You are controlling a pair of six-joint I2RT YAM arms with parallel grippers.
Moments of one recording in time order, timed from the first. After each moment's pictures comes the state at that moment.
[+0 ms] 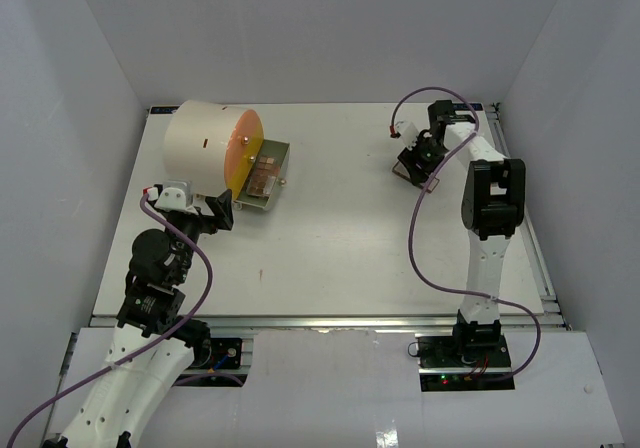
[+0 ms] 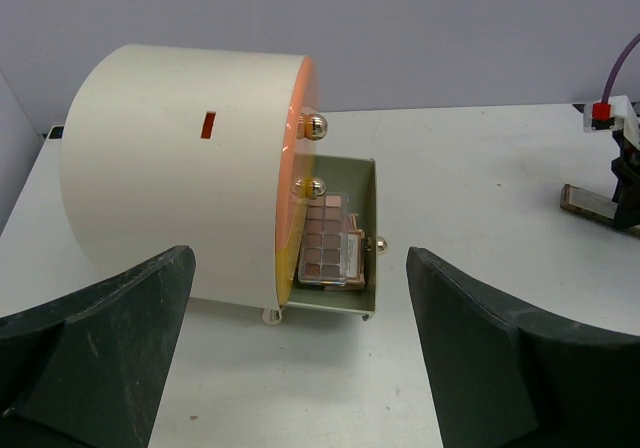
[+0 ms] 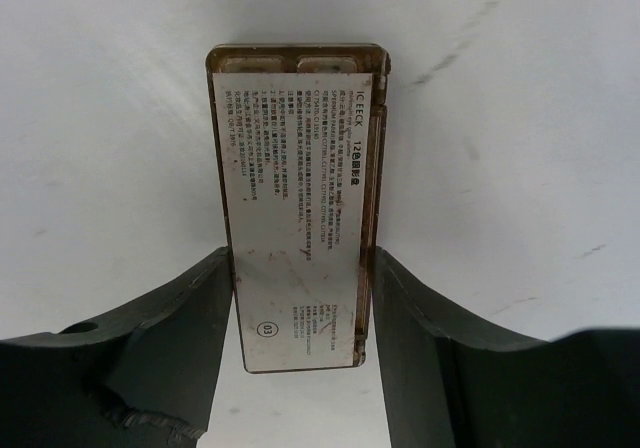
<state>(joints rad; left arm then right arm) -0.33 0.45 0.60 -0.06 -0.17 -0.03 0.09 2.25 1.85 -0.84 -0.29 -0.85</state>
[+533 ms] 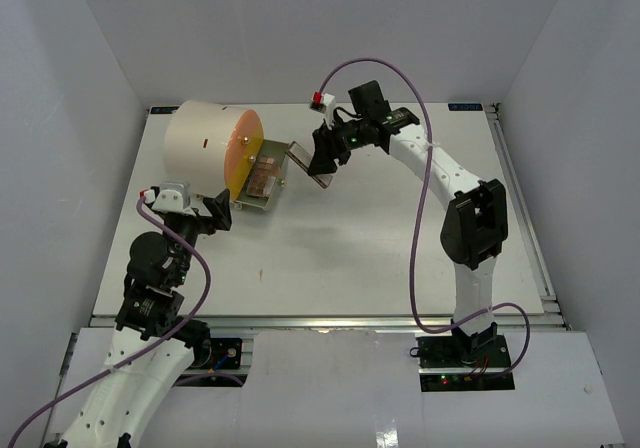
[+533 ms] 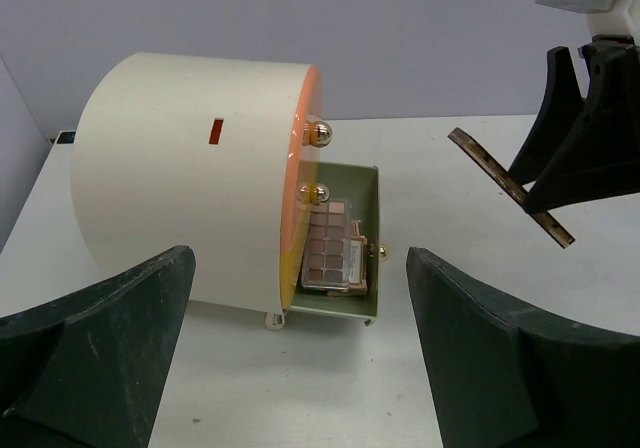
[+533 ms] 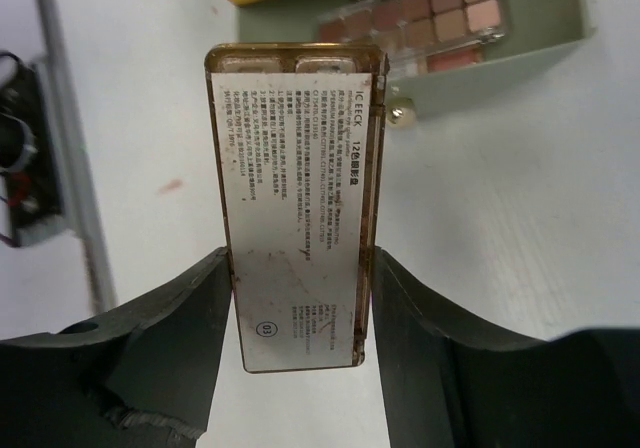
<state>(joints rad) -0.33 0.43 0.60 -0.06 -0.18 -0.03 0.52 2.01 1.91 -0.72 -0.76 -0.30</state>
